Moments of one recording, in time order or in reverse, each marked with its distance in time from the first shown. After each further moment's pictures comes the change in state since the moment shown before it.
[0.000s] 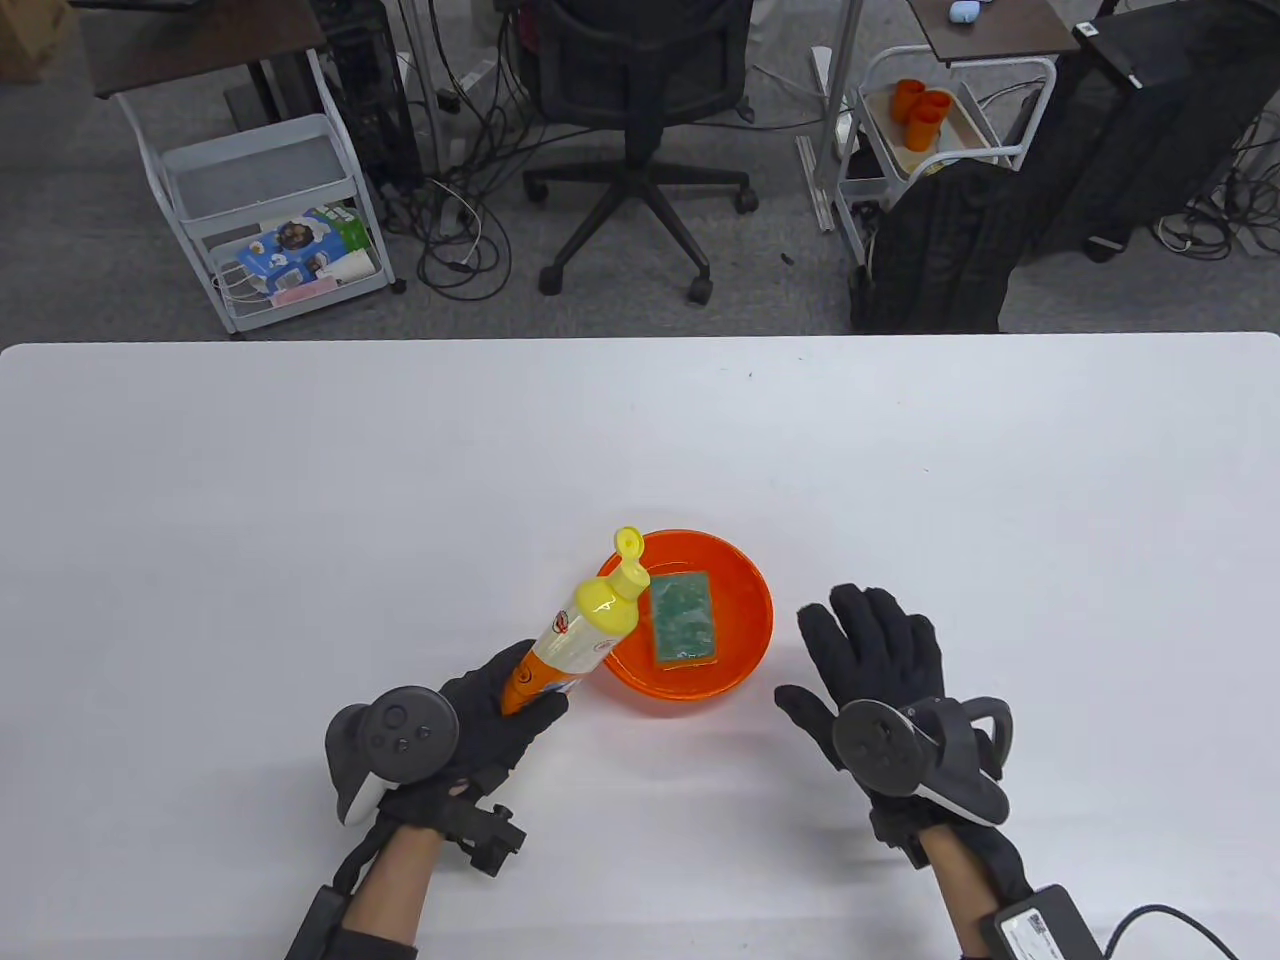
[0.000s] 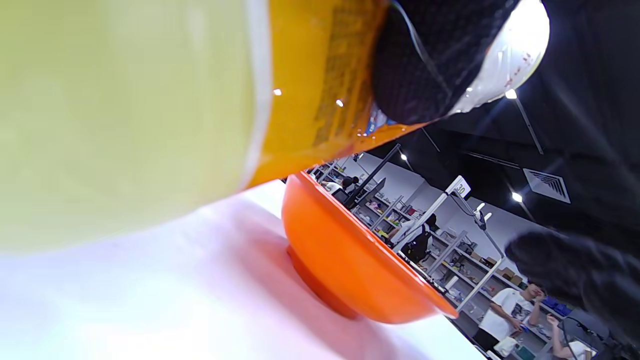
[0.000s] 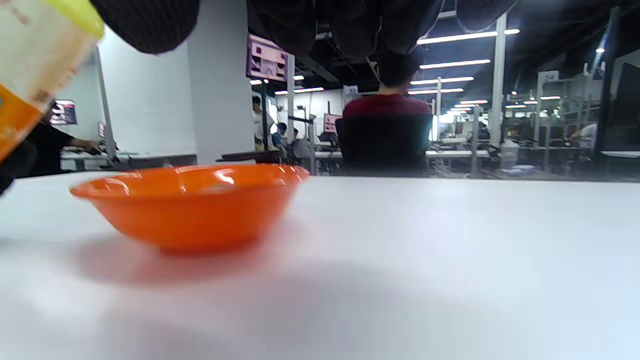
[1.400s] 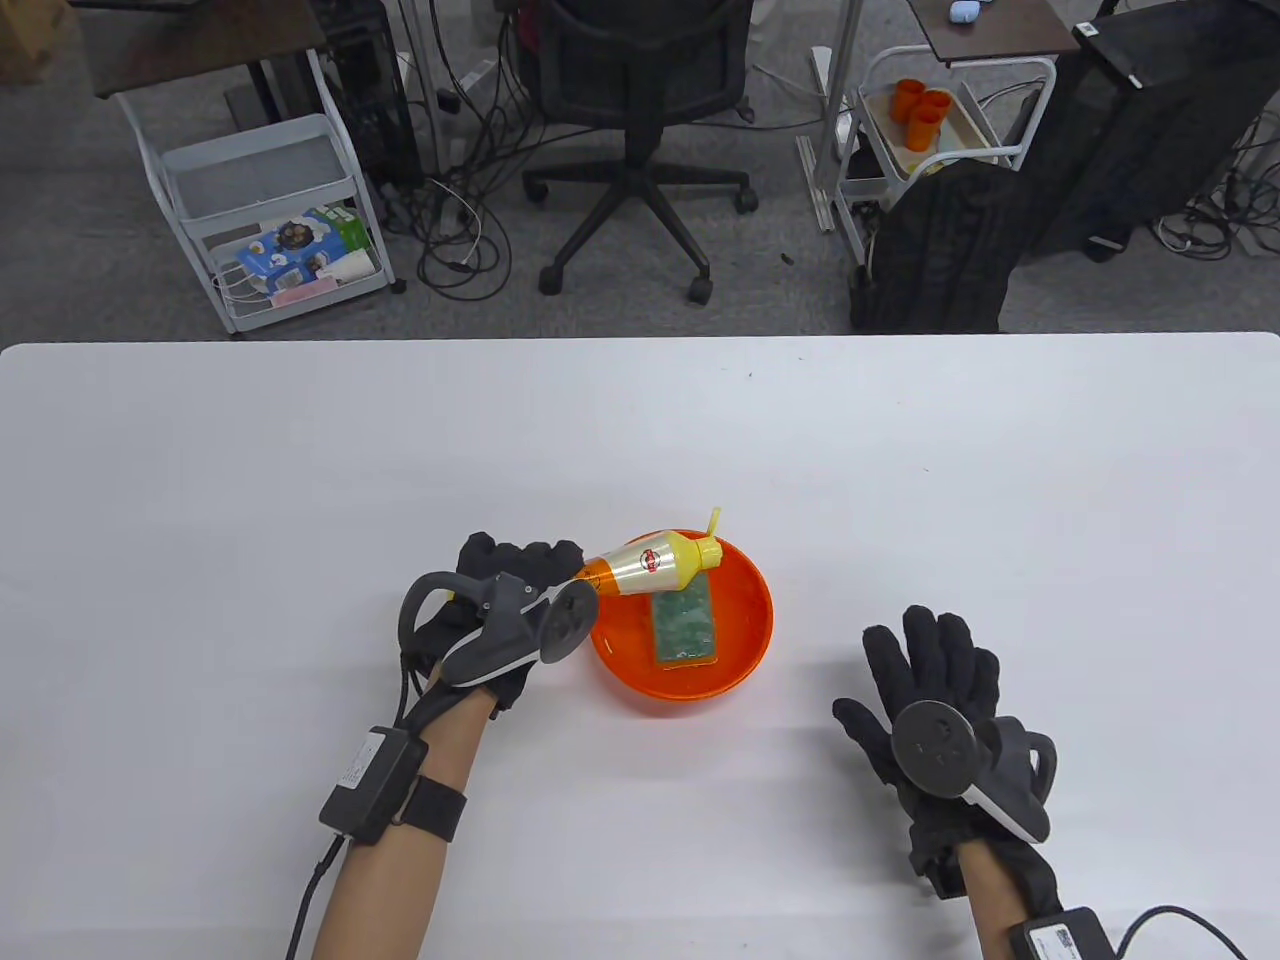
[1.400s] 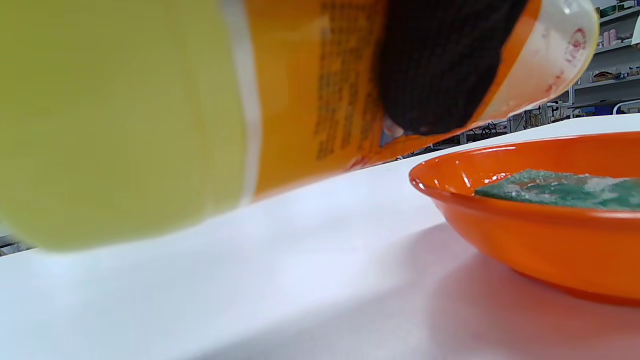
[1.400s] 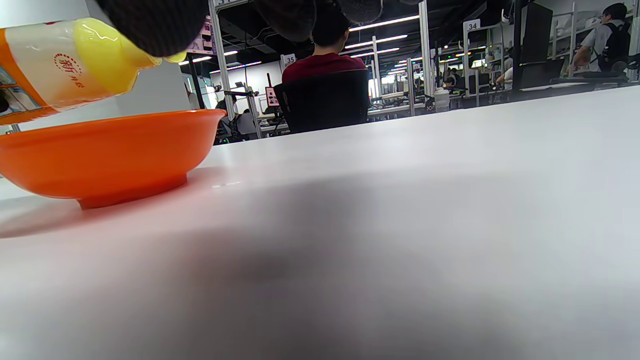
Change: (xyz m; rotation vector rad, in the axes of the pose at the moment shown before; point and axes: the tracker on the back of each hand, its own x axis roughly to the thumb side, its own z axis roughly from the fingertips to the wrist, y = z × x) left_hand 0.058 -0.006 -0.107 -0.120 -0.071 -0.912; right_hand -0.038 0.030 0.013 0.058 0.168 -0.114
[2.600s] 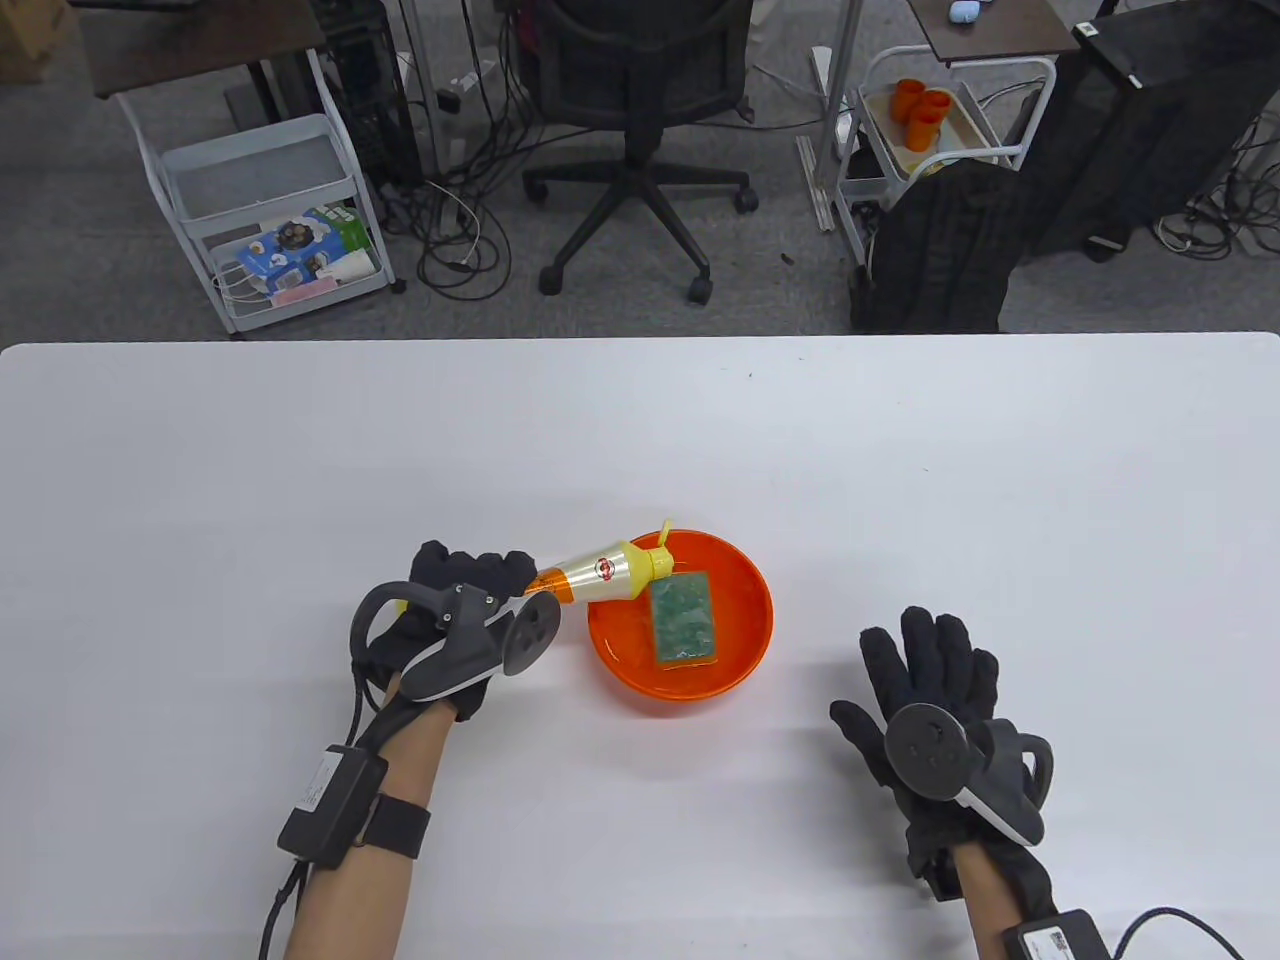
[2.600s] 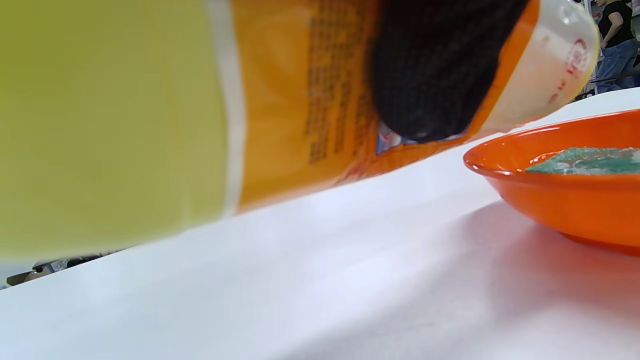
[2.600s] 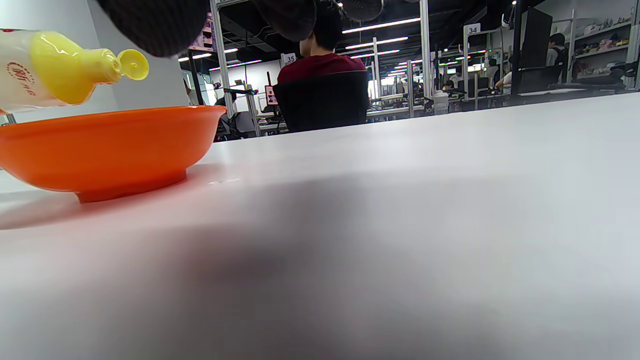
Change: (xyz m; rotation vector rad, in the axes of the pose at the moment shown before) left_hand -0.030 0.004 0.026 -0.002 0.046 -0.075; right_hand 0.003 0.002 0.001 -0.004 0.003 0.022
